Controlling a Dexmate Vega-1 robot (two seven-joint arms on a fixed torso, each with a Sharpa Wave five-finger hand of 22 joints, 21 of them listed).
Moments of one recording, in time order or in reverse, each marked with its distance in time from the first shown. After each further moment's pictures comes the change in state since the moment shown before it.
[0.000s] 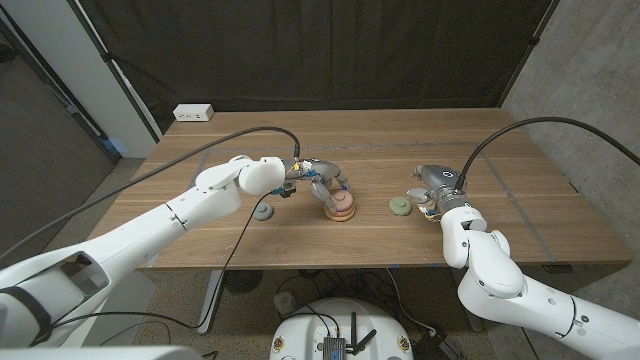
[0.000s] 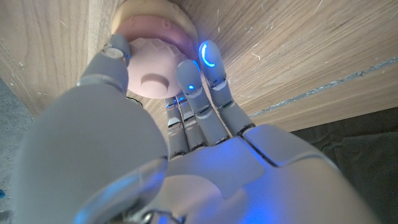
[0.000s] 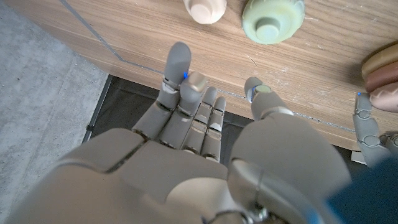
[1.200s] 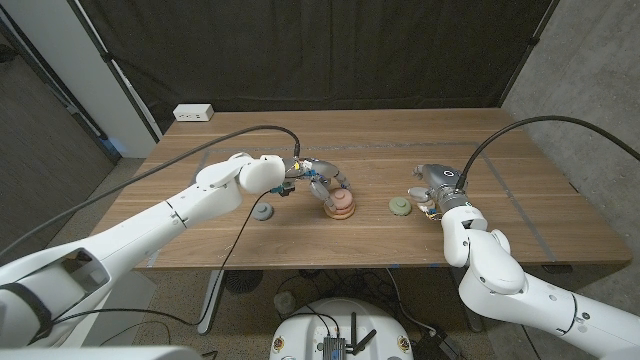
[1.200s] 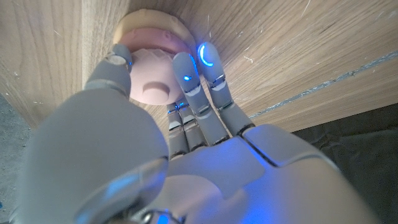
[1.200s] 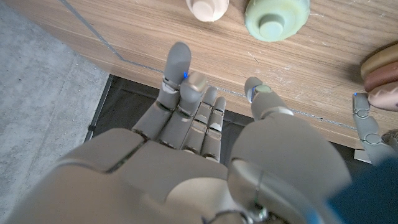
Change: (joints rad) left arm -0.025 0.004 0.013 0.000 0.023 0.007 -0.031; left_hand -0.047 0.013 -0.047 0.024 -0.001 -0.172 0.035 -0.031 -0.002 -0.121 -0.027 -0.024 0.006 -0.074 0.034 -0.066 -0.085 -0.077 0.015 -0.027 -0.022; right arm 0.017 -0.012 -0.010 0.000 0.051 -0.009 -0.044; right_hand 0.000 0.000 0.004 0.004 0.000 0.000 0.000 -0.008 -0.005 0.000 0.000 -0.004 0.005 0.000 0.000 0.000 -0.002 0.000 0.000 0.000 0.000
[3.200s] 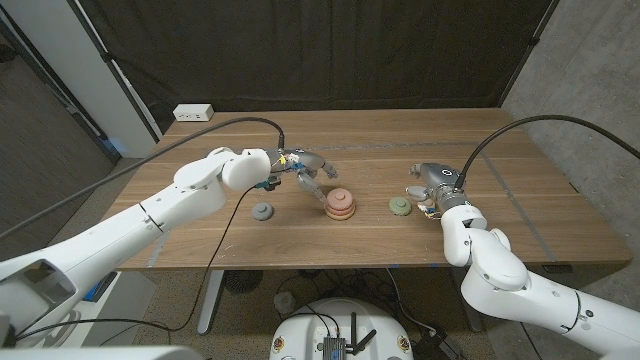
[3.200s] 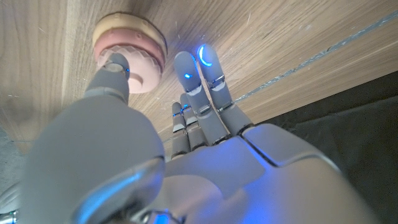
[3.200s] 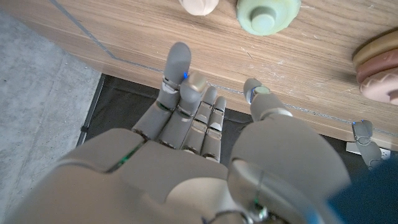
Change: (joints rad) left arm 0.114 0.110 -0.124 -0.186 0.010 0.144 0.023; left_hand -0.059 -0.024 -0.034 0.001 -0.012 -0.077 0.026 0.028 -0.023 -0.090 0.031 0.027 -0.028 -0.061 0.025 0.001 -0.009 -0.033 0.006 -0.023 -0.004; right arm -0.002 -0.018 0.025 -0.007 0.089 0.051 -0.054; right_hand -0.013 0.013 0.003 -0.003 0.004 0.005 -0.006 0.000 0.003 0.004 0.004 -0.004 0.000 0.000 0.000 0.007 0.005 0.004 0.004 0.000 0.002
